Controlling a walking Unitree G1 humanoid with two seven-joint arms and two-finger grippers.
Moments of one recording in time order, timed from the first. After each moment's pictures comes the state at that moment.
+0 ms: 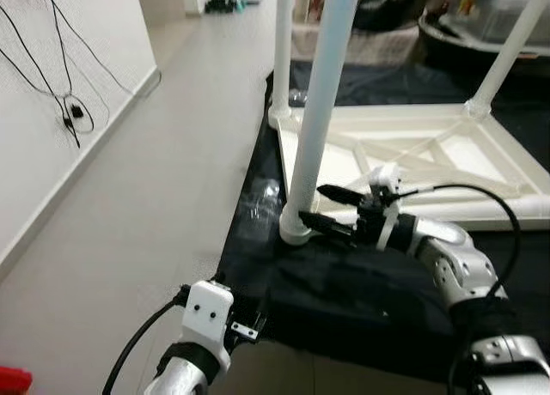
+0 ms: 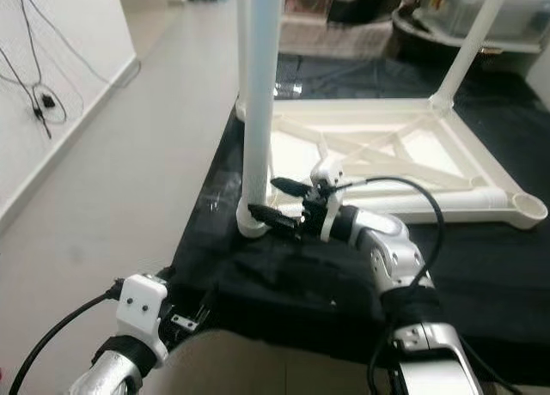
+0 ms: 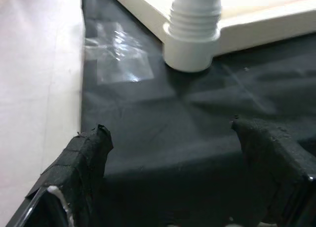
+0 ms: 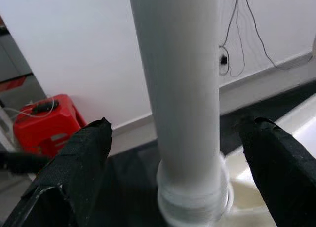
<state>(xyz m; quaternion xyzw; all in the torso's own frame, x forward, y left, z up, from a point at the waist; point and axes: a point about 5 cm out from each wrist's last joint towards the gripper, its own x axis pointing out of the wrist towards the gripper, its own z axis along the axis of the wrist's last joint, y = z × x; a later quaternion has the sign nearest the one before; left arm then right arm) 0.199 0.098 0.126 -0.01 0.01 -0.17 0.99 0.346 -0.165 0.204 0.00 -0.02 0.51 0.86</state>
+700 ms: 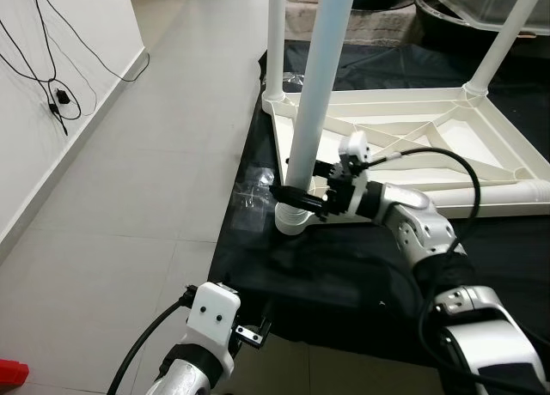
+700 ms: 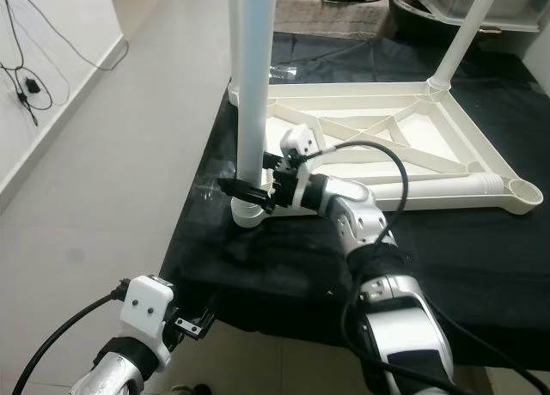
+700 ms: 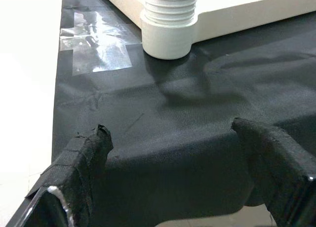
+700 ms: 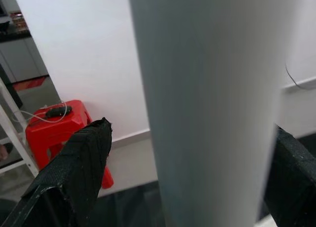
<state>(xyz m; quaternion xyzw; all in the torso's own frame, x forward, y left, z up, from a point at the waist) 0.194 0.092 0.128 0.01 0.01 -0.19 0.98 0.369 -0.126 0.226 -0.01 -0.06 0.55 0.83</state>
